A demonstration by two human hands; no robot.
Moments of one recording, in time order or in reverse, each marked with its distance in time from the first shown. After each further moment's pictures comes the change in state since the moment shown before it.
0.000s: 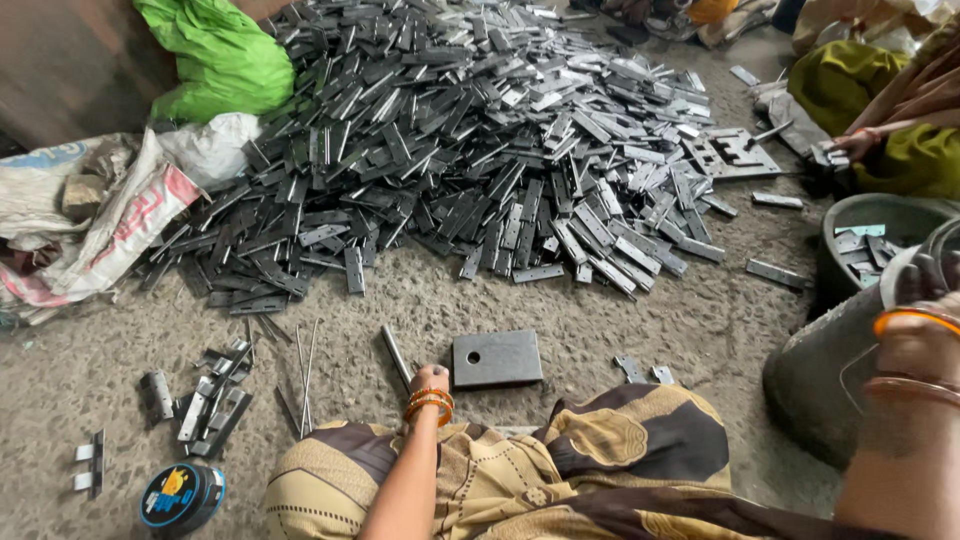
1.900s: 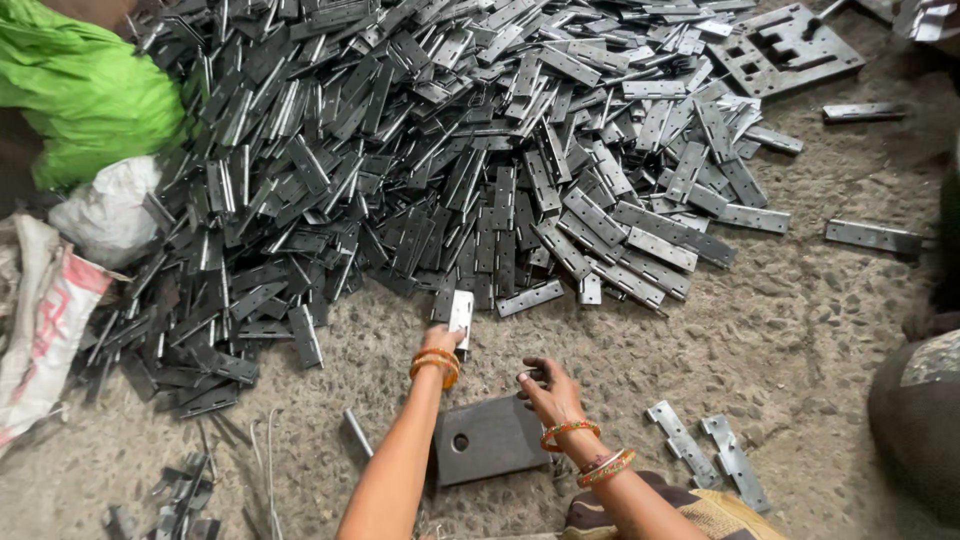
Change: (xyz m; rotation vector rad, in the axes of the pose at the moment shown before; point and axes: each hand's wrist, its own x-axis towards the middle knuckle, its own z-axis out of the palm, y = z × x) left_hand 0.225 0.066 0.134 -0.203 -0.383 -0.096; right_hand -0.338 0.343 0.143 -0.536 -0.689 0.973
